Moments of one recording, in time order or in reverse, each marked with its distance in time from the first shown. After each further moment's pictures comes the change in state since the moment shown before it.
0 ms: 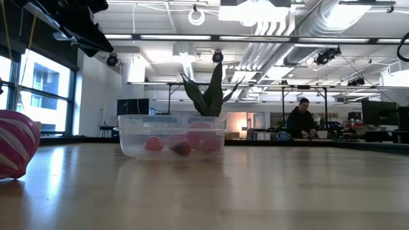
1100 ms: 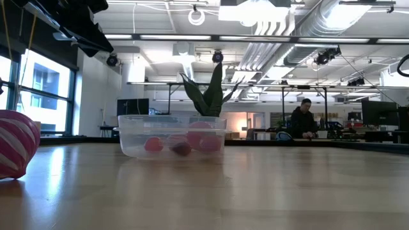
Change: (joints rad) left arm 0.000 0.000 0.000 0.000 0.000 0.000; right arm -0.014 0.000 -0.120 0.086 0.047 0.075
